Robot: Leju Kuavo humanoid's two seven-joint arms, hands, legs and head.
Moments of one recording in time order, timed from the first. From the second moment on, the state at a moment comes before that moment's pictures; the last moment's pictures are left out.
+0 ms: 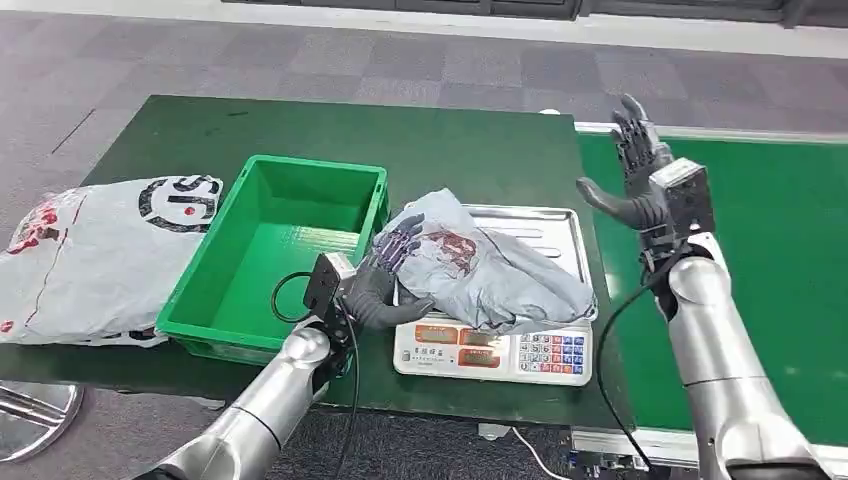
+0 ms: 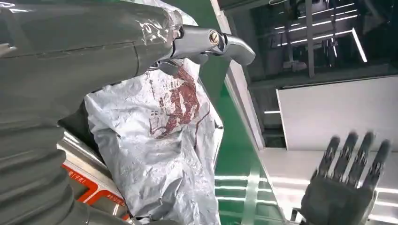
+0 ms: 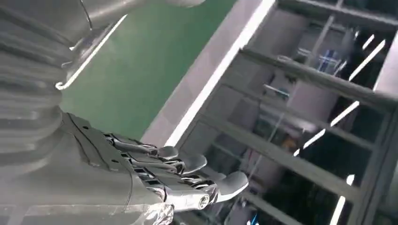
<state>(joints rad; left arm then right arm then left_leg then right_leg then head) -0.59 -0.24 -0.39 -0.70 0.02 -0.29 -0.70 -0.56 -0.23 0.11 -1.16 0.04 0.03 -0.45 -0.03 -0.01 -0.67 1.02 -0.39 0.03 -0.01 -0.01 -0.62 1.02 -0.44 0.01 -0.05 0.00</state>
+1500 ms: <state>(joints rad) -0.83 -0.35 -0.45 -0.51 -0.10 0.21 -0.68 -0.38 -0.05 0.01 -0.84 0.20 -0.59 -0.70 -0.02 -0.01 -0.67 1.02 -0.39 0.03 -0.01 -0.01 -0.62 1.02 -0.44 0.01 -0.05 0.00</state>
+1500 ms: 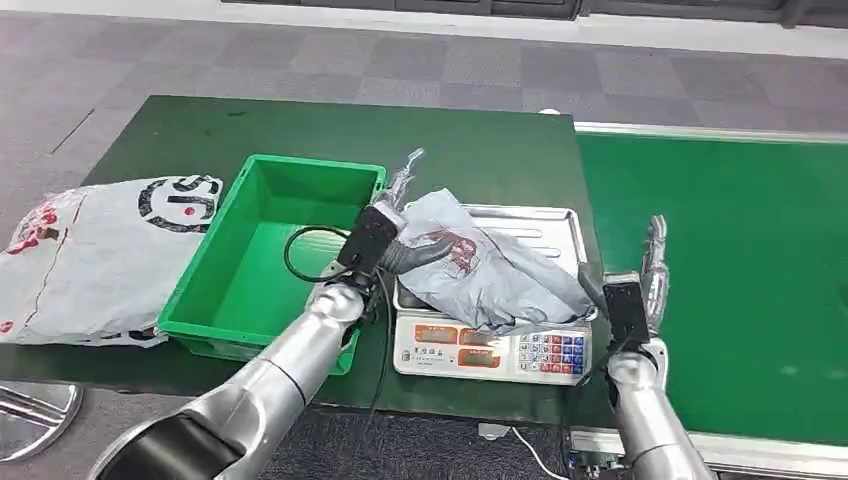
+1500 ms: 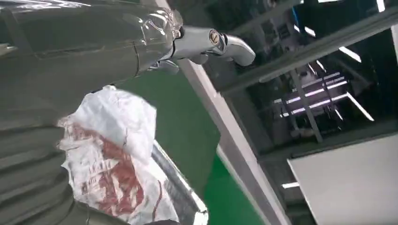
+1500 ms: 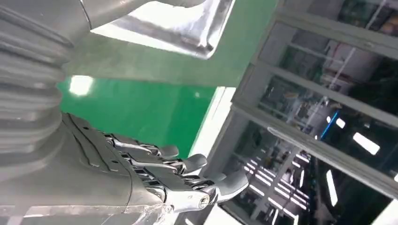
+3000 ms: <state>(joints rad) -0.96 -0.37 -0.95 -0.35 -0.42 -0.25 0.05 -0.49 -0.04 0.10 -0.68 0.18 -0.60 -0.70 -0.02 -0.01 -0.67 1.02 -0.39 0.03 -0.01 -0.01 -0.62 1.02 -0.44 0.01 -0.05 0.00</state>
